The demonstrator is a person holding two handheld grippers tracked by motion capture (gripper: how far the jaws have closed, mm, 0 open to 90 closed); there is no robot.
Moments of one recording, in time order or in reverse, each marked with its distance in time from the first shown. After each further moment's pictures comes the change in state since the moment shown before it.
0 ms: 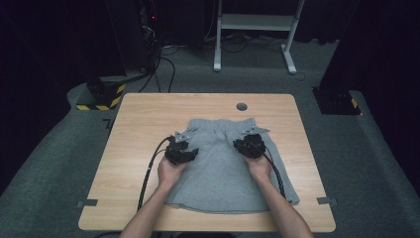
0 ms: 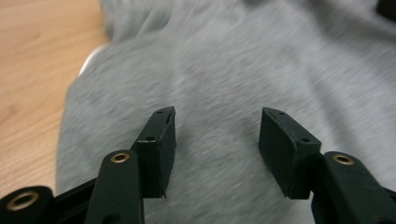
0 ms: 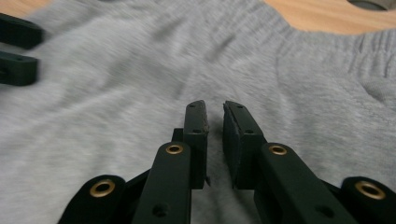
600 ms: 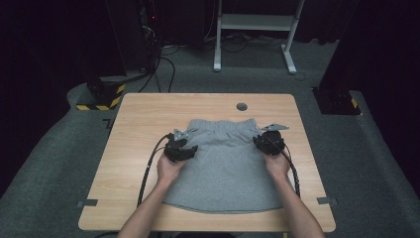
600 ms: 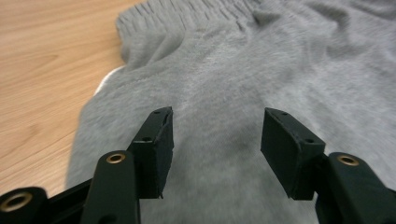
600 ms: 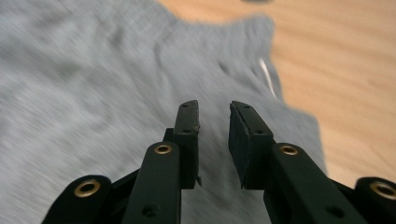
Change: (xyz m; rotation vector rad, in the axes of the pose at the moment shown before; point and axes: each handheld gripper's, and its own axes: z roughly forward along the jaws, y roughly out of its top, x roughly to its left) left arm 0.002 0.013 0.003 -0.025 0.017 0.002; right arm -0.046 -0.007 -0.037 0.023 -0.175 0.037
